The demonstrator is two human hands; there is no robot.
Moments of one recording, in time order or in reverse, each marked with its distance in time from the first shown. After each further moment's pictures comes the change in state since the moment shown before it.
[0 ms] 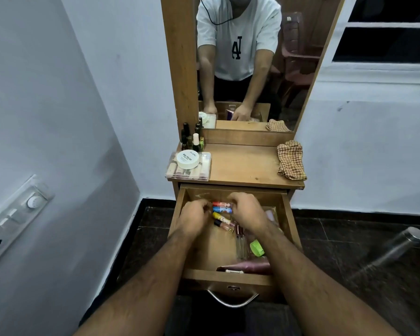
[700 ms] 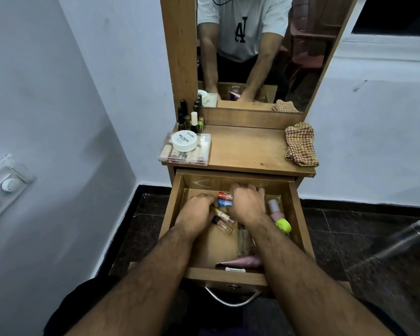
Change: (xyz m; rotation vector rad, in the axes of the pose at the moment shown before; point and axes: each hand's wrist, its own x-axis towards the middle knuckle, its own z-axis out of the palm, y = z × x) left_hand 0.011 -0.014 0.028 0.204 -0.089 0.201; right_hand 0.024 0.018 0.039 -0.466 0.007 0.027
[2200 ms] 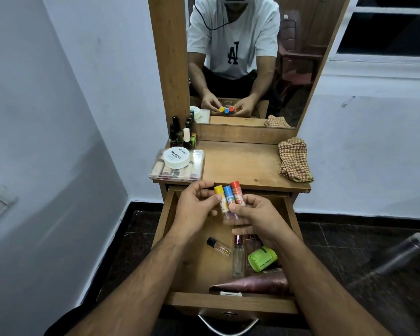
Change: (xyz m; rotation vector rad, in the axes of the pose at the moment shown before) left_hand 0.016 0.035 -0.033 -1.108 0.256 -0.165; right_hand -0.037 0.033 -0.046 1.586 -0.270 0.055
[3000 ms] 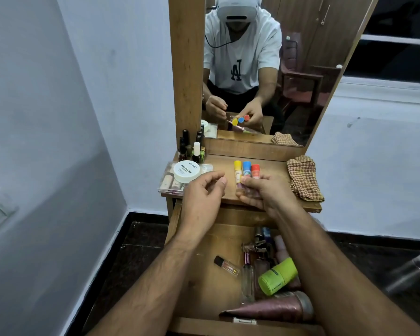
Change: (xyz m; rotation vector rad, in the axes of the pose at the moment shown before) left_hand 0.012 0.049 -0.003 0.112 0.144 0.213; right_hand 0.049 -0.073 0.016 0.113 0.291 0.000
